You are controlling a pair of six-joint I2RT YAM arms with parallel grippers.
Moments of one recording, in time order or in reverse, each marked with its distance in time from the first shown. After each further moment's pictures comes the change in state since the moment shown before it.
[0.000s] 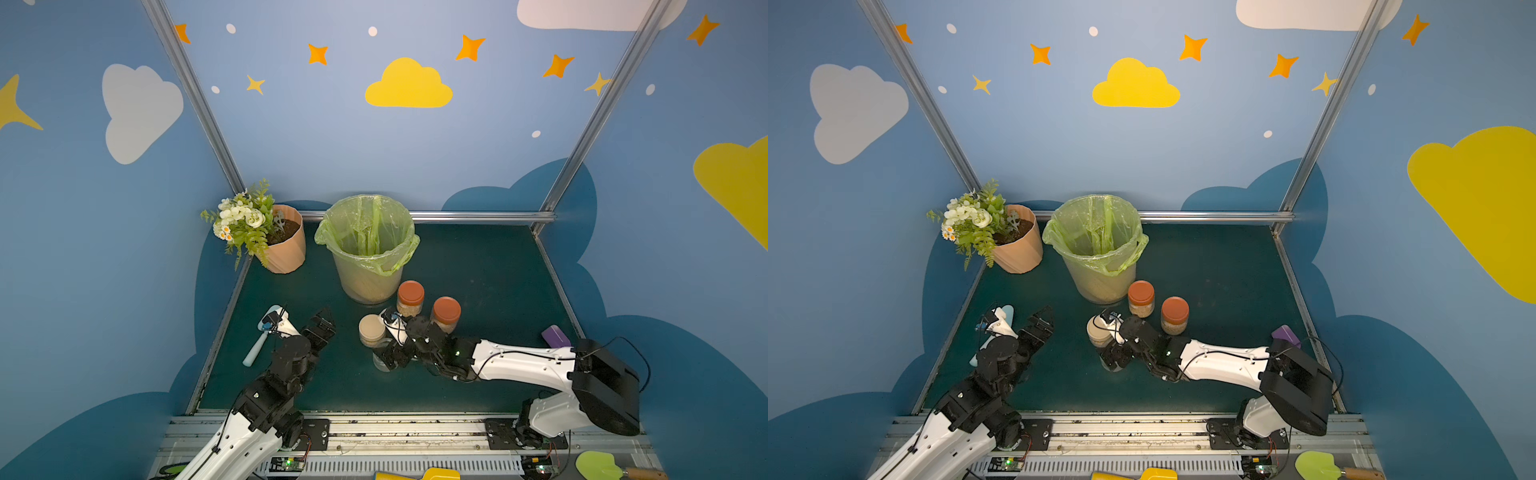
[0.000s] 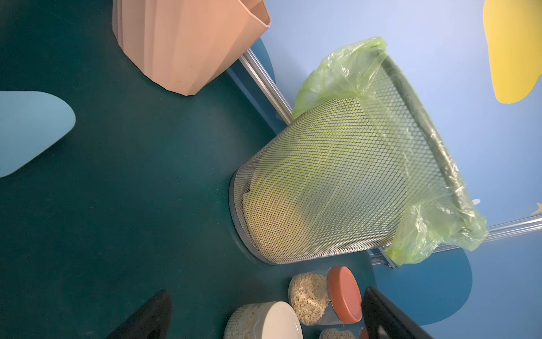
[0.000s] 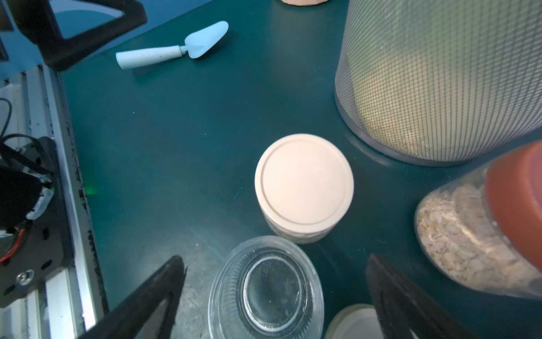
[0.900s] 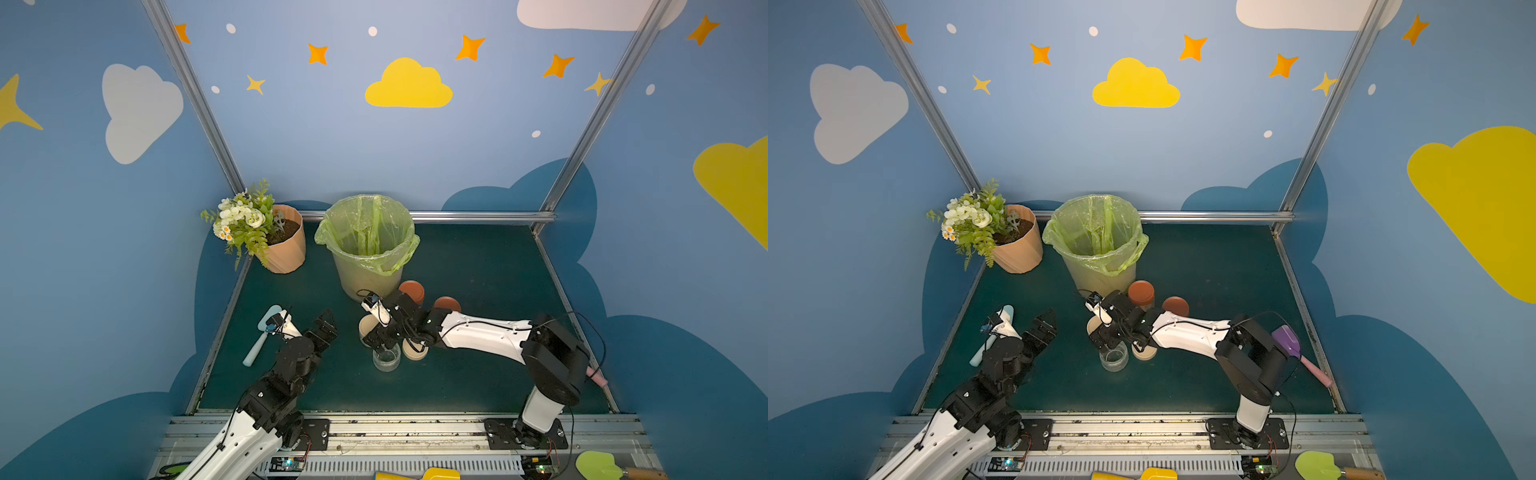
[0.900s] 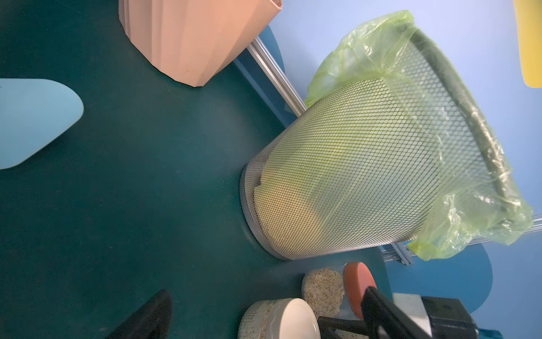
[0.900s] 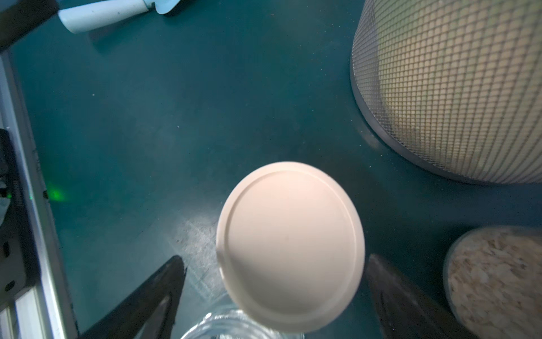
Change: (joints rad) left arm 0.000 0.007 -0.053 0.028 0.000 0.008; right arm -0.092 0.311 0.343 -0.255 -0.143 -0.047
